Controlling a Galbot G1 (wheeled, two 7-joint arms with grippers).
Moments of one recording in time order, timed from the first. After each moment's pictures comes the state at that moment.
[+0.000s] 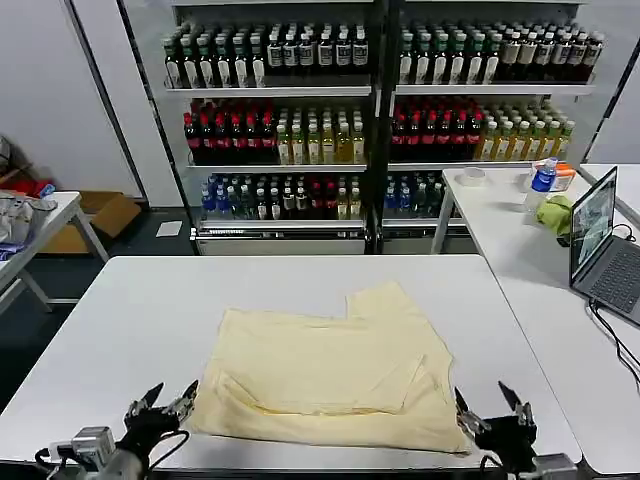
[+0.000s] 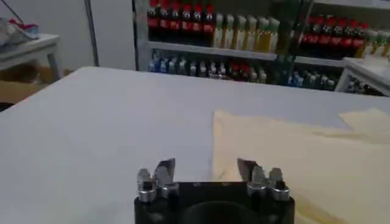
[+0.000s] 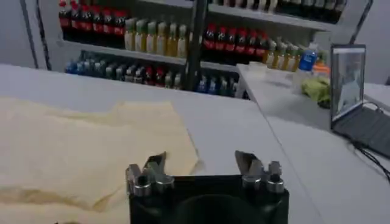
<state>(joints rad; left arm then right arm) 1.68 -1.04 -0.64 -2.22 -0.71 0.45 -0.27 -1.75 1.10 0.62 2.37 0.37 -0.47 0.24</state>
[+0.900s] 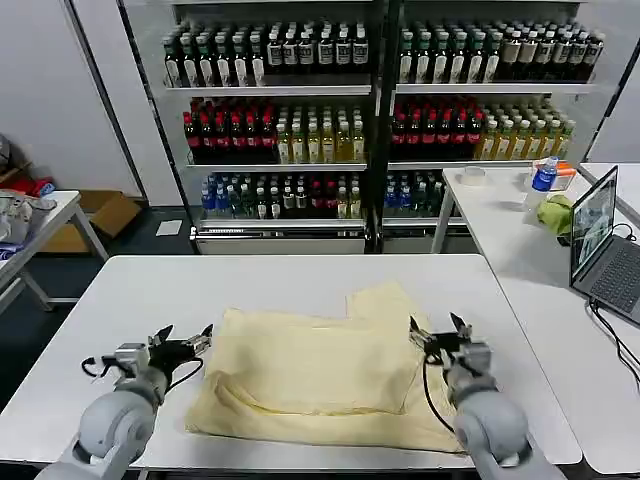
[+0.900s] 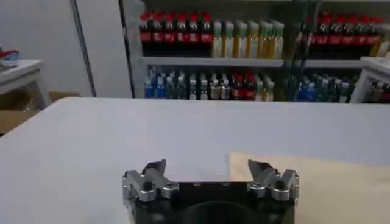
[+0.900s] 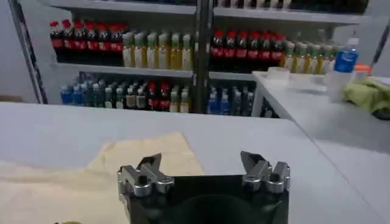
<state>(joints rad) 1.14 -0.96 -0.38 -1.84 -0.73 0.51 -0.31 -0.99 1.18 0.26 1.81 0.44 -0.56 0.29</state>
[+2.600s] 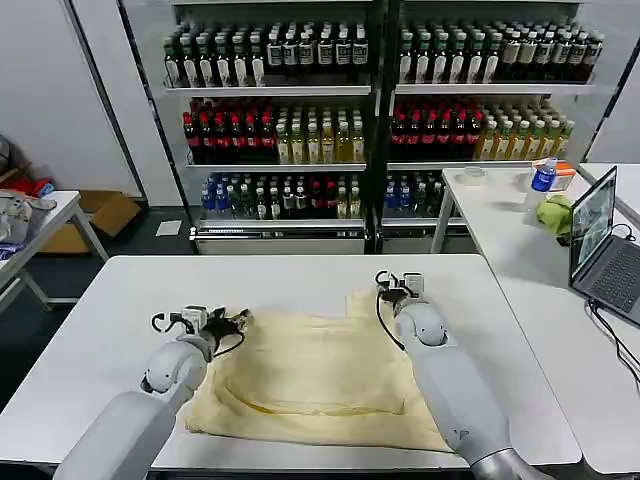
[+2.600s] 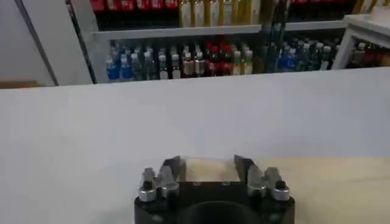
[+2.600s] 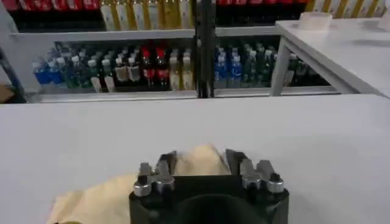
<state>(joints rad) 0.80 -1.01 -0.09 -1.52 -0.73 0.55 -0.25 -0.57 1.38 0.16 1.18 0.50 -0.57 0.28</state>
